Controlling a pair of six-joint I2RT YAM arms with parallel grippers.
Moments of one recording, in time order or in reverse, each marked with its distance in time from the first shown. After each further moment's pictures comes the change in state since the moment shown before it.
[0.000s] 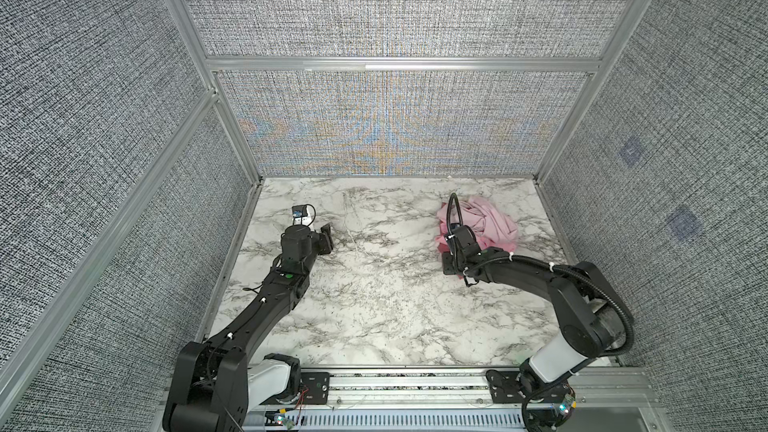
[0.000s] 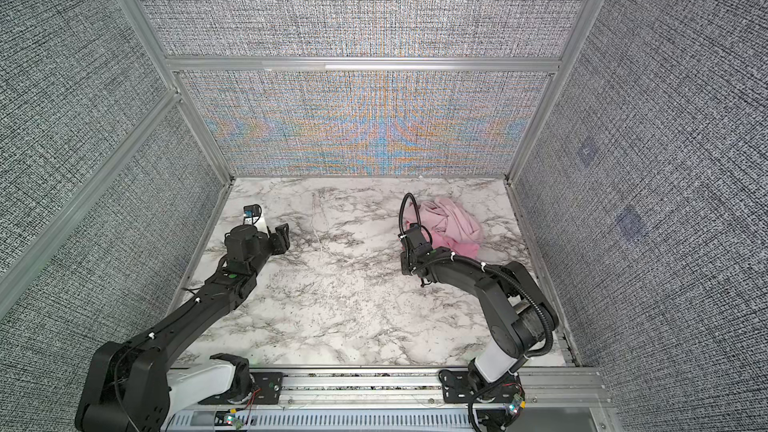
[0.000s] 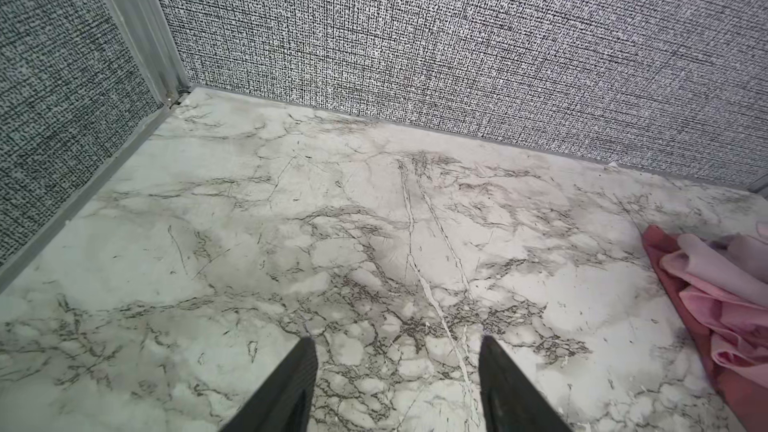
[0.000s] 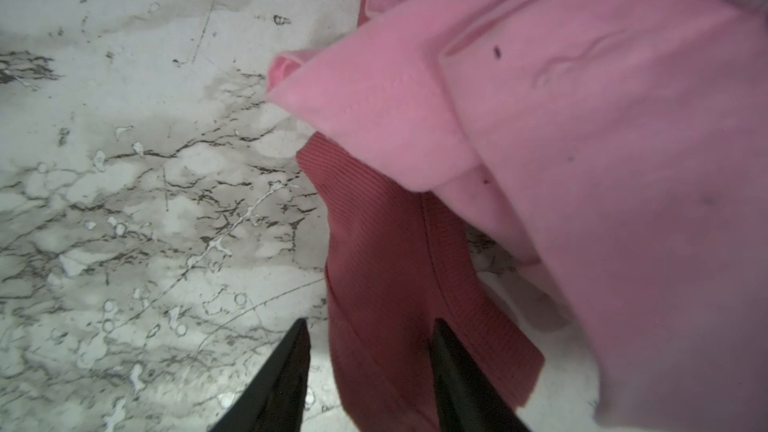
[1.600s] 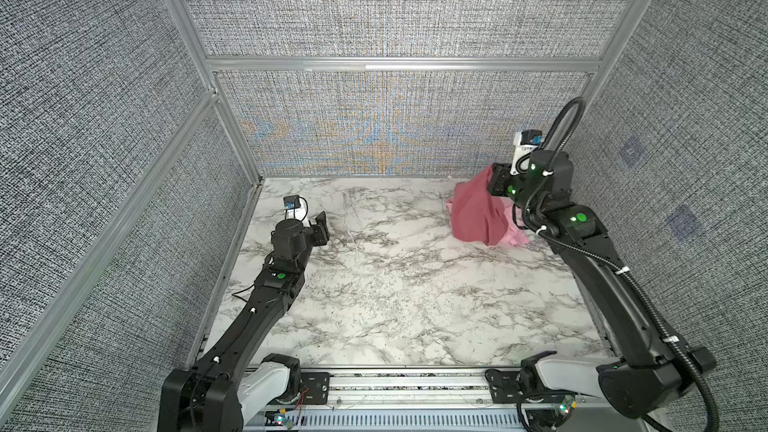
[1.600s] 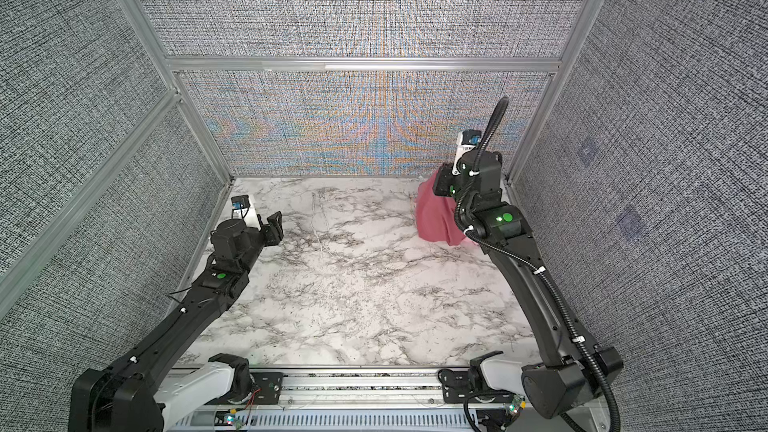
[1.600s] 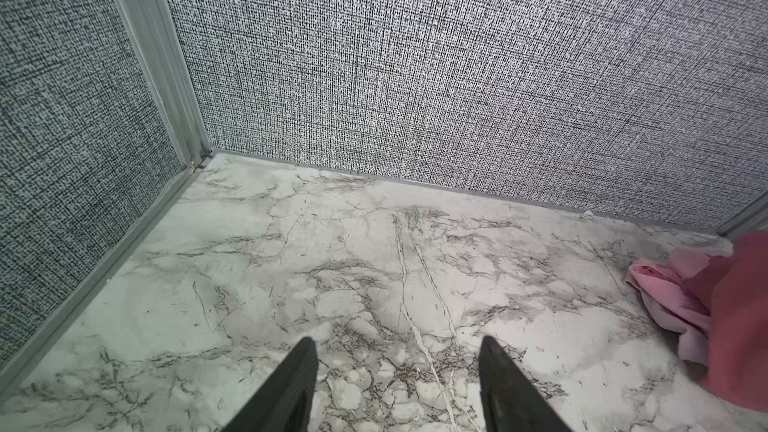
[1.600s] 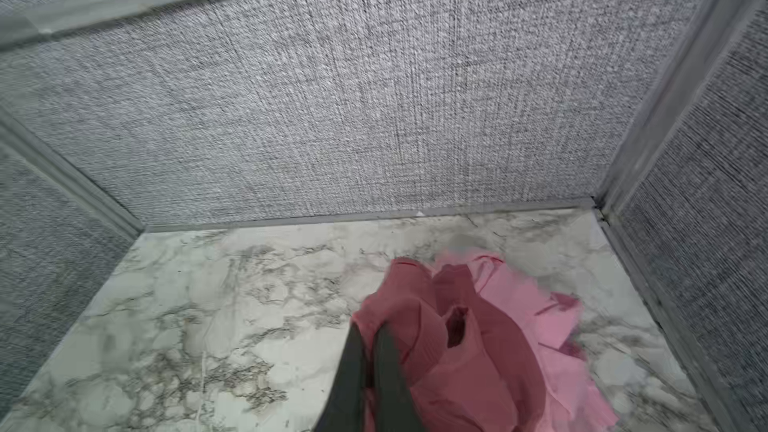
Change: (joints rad) left arm -0.001 -0.109 0.087 -0.070 -0.025 0.022; right arm -0.214 -0.360 0.629 -0.217 -0.098 -0.116
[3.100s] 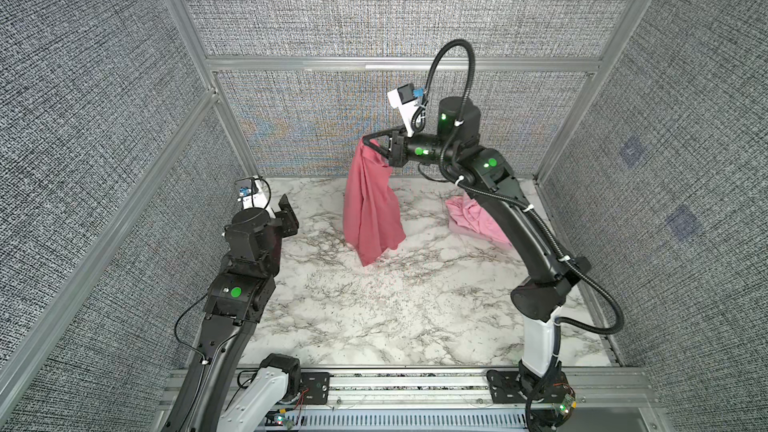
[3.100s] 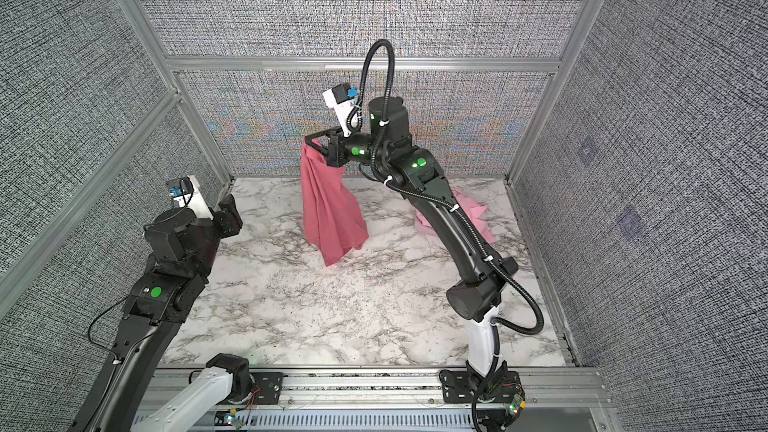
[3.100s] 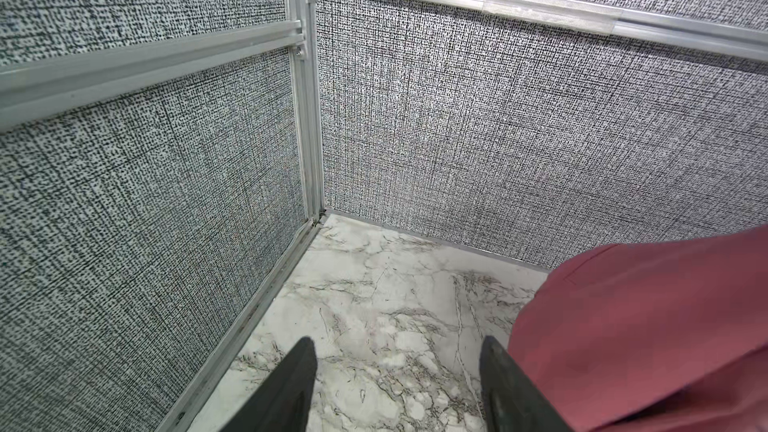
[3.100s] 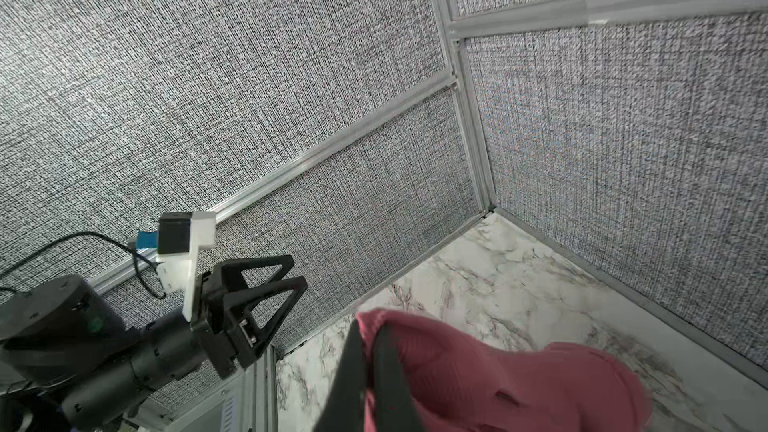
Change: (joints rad) left arm 0.002 -0.217 0.410 -0.569 -0.254 0.027; right arm 0.360 0.735 0.956 -0.054 -0.702 0.083
